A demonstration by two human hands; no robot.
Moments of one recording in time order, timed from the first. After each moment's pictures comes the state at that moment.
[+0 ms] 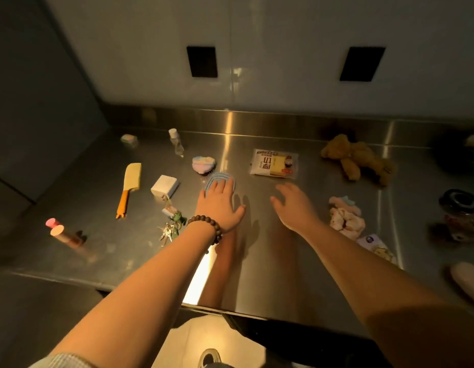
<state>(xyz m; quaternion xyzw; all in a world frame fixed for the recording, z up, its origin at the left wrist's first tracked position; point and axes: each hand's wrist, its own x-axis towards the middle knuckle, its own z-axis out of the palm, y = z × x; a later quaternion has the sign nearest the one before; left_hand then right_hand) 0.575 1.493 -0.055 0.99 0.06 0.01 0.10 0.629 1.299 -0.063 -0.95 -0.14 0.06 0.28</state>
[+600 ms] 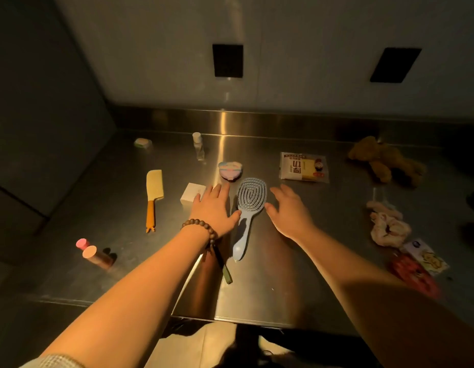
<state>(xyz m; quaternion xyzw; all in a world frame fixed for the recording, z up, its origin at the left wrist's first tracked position) 0.576 1.621 -0.072 0.99 0.03 -0.01 0.11 0.618 1.420 -0.075 -0.96 -0.12 0.05 0.24</state>
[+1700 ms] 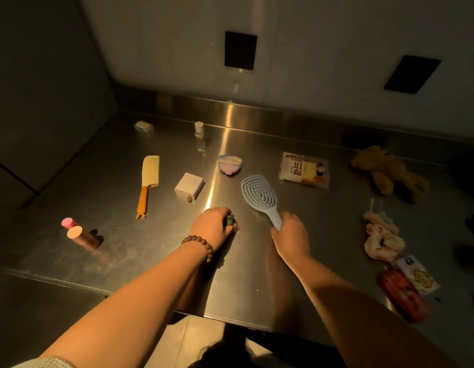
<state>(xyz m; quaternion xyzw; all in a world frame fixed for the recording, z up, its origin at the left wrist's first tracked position) 0.554 1.594 -0.108 0.96 0.08 0.00 0.26 0.598 1.398 -0.116 -0.98 -0.03 0.03 0.21</state>
